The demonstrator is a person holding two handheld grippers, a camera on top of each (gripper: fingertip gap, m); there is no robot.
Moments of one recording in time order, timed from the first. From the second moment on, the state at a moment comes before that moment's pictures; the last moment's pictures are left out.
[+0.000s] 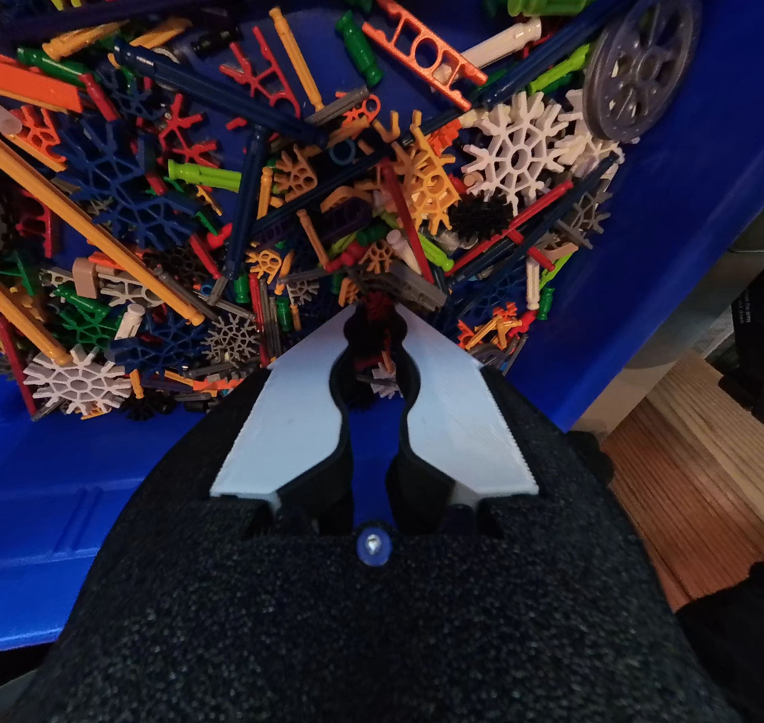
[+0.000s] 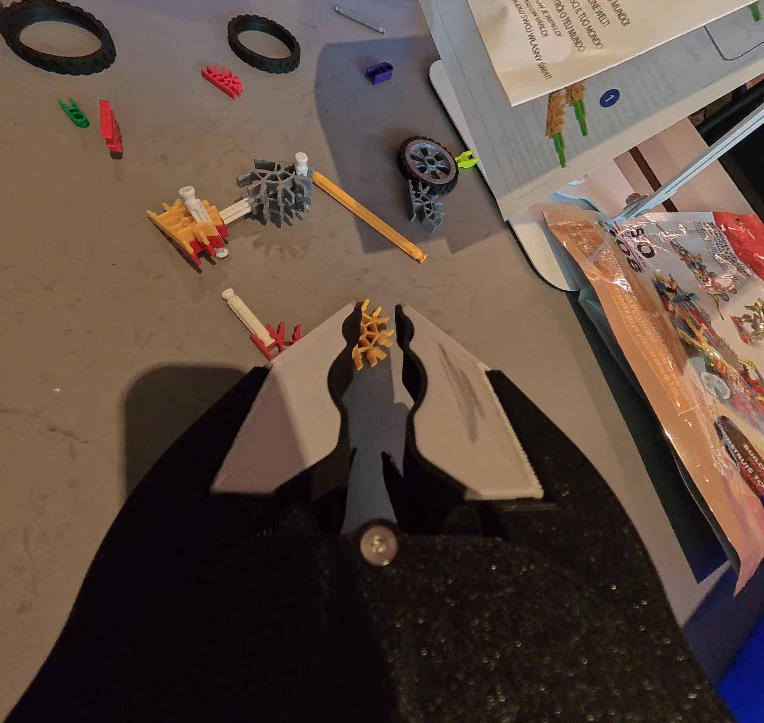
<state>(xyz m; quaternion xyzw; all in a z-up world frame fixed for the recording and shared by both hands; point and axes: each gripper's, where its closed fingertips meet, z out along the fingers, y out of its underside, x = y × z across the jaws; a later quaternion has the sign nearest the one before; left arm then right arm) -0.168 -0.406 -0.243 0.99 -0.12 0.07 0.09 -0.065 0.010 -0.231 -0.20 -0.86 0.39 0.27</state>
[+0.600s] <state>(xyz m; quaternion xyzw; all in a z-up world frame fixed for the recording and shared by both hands) -0.174 -0.395 -0.217 0.99 -0.10 0.04 0.02 -0.064 0.010 -0.231 -0.20 -0.86 0.39 0.27</state>
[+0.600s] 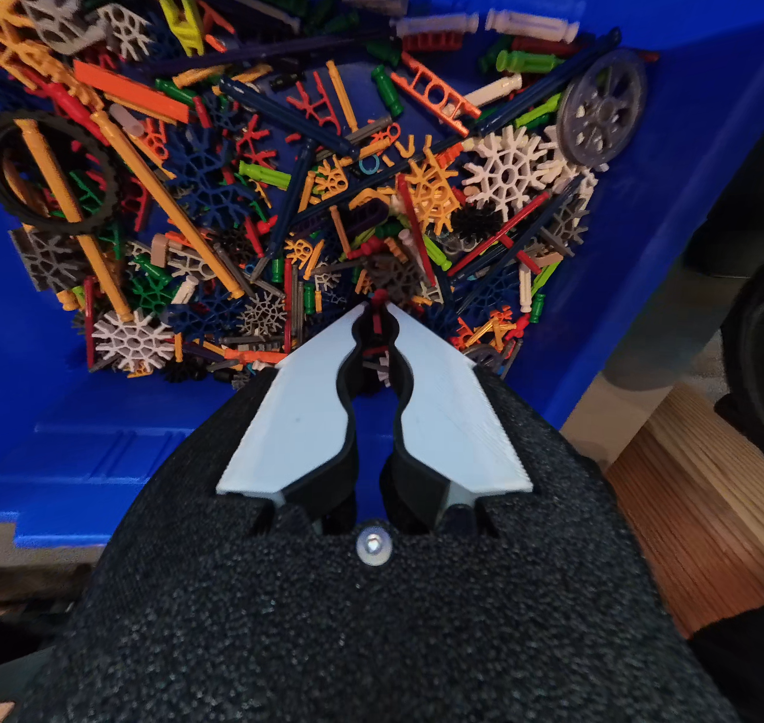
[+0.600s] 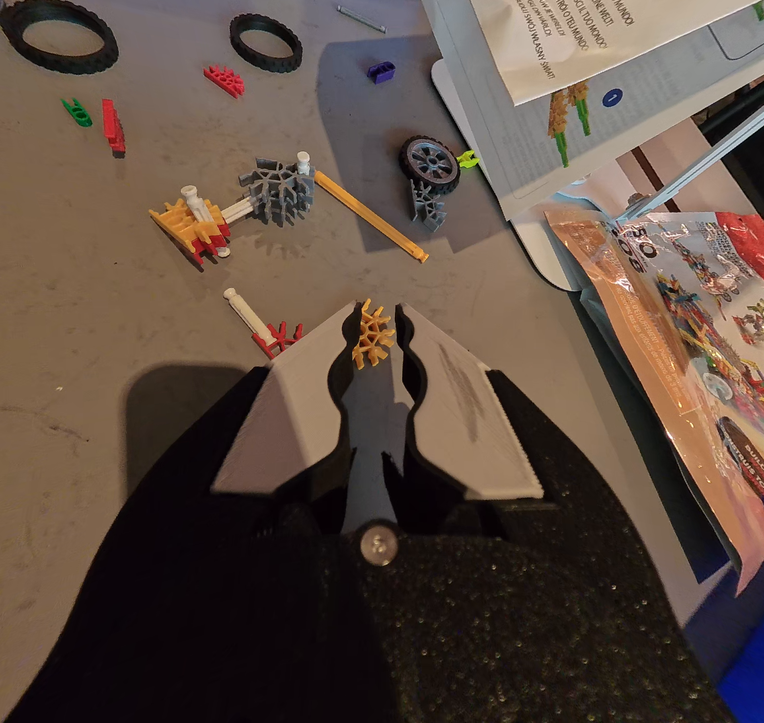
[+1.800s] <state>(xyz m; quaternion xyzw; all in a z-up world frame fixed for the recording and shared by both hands) -0.039 -0.203 -0.231 0.93 -0.32 0.18 0.00 -0.059 0.006 -0.238 -0.18 -0.87 0.37 0.26</state>
